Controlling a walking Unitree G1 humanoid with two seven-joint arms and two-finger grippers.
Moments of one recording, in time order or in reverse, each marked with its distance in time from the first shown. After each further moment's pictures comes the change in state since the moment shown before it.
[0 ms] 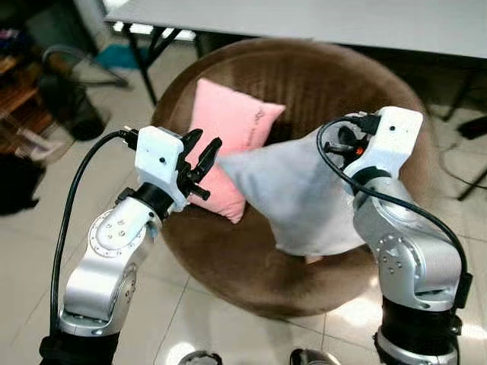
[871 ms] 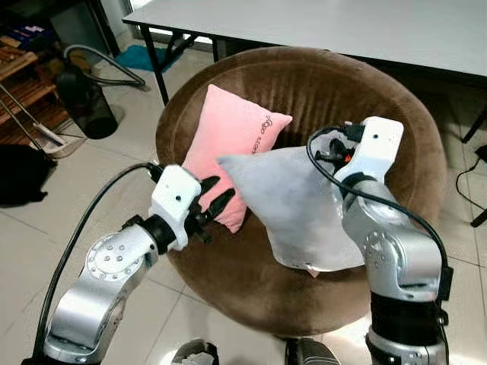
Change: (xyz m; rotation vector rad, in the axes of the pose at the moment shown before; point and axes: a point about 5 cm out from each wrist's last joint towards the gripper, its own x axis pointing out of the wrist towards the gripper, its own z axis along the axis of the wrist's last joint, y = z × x) left arm -0.026 -0.019 -0.028 0.011 0.197 -0.249; right arm 0.015 -0.001 -0.020 -0.011 0.090 -0.048
